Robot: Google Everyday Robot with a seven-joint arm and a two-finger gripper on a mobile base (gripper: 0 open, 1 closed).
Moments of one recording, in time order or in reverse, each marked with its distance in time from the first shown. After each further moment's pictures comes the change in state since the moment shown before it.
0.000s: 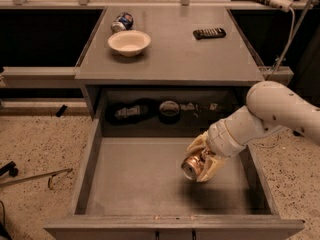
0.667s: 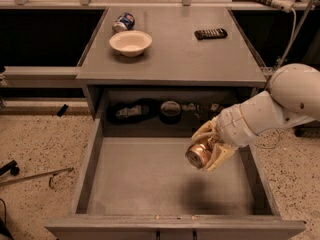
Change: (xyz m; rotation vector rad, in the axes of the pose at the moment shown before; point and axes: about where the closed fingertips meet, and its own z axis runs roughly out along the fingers) arm -0.035 -0.012 -0.060 0.109 -0.042 -0.054
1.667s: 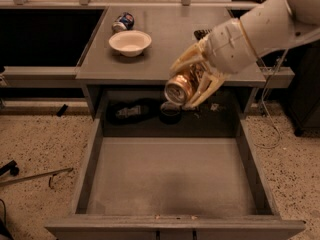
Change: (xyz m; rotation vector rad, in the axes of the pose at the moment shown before) arm -0.127 -0.118 -0.099 0.130 -0.098 -0.307
